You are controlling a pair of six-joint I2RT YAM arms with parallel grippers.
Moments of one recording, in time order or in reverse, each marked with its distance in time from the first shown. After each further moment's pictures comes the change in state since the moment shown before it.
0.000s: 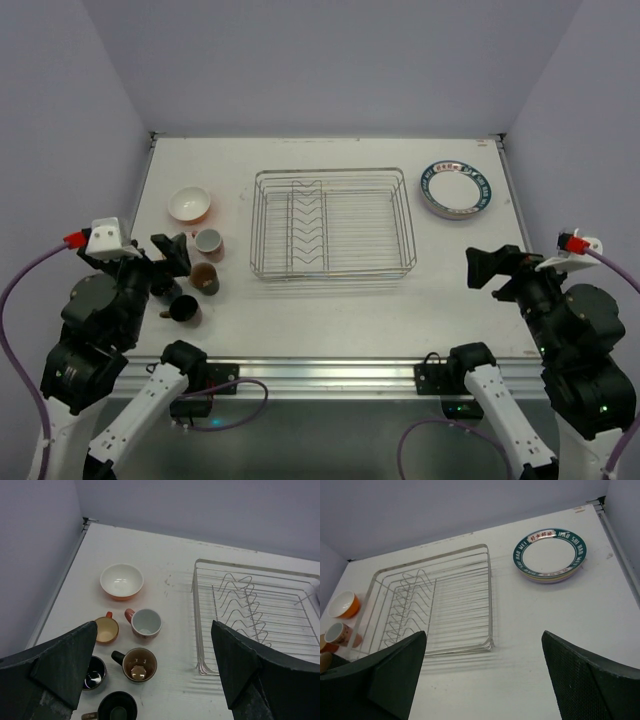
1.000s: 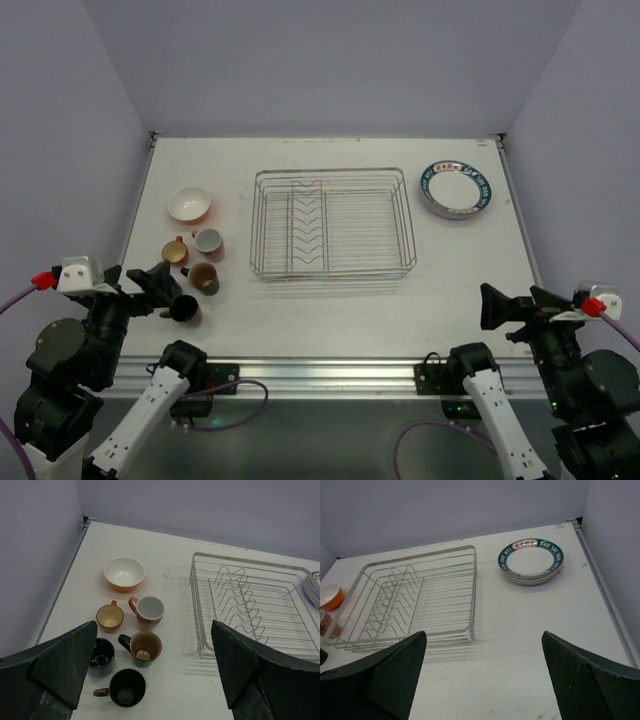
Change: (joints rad) left arm 0.000 -0.165 0.092 -0.206 0.039 -0.006; right arm 0.001 -0.234 -0.002 -0.144 0.027 -0.111
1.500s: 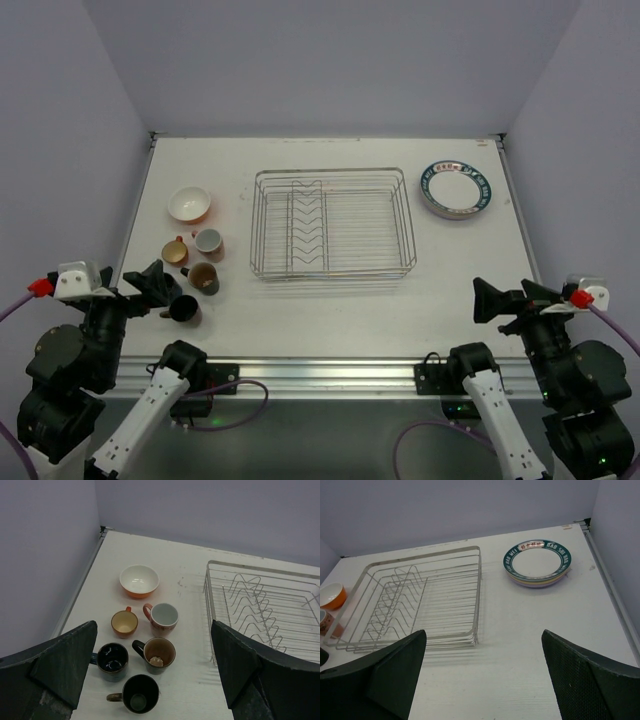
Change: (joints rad) left arm 0.000 -0.042 -0.030 0.032 -0.063 0.051; right arm 0.000 -0.024 -0.093 0.081 -0.024 0.000
